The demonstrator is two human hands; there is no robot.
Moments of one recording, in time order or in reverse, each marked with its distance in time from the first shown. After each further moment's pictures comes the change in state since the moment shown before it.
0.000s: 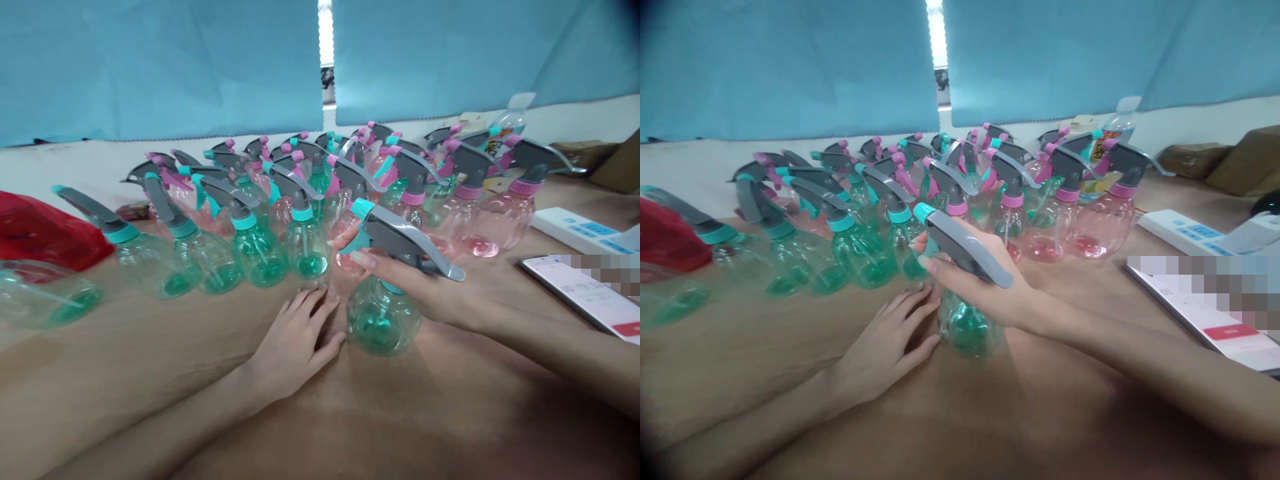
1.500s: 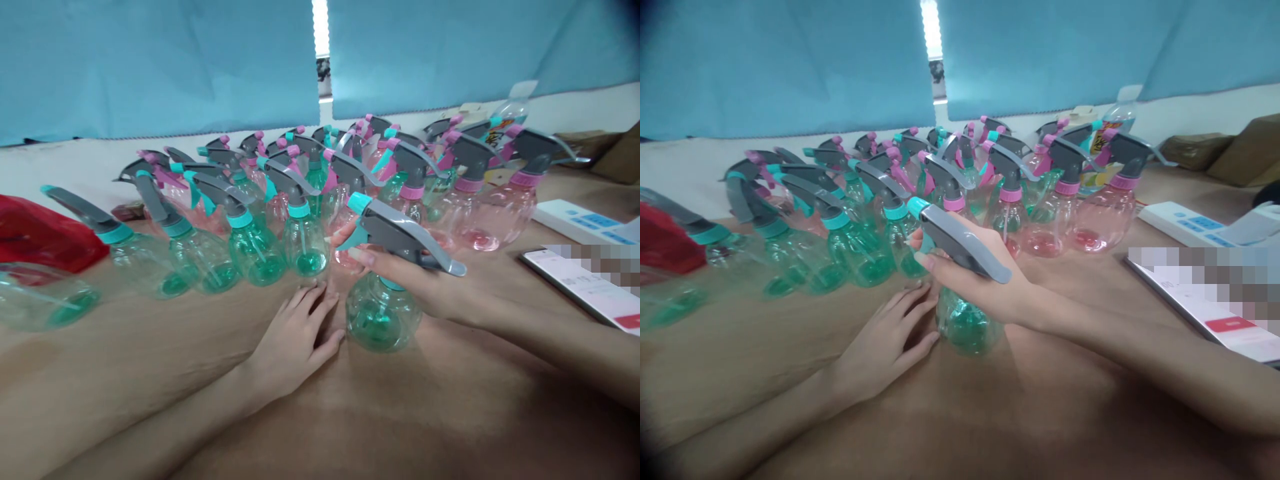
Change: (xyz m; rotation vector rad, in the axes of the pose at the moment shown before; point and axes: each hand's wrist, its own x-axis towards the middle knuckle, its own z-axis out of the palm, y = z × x) left_hand 0.000 0.001 -0.002 -0.008 -0.001 0.011; right_hand -0.001 0.004 -0.002 0.186 -0.047 0.081
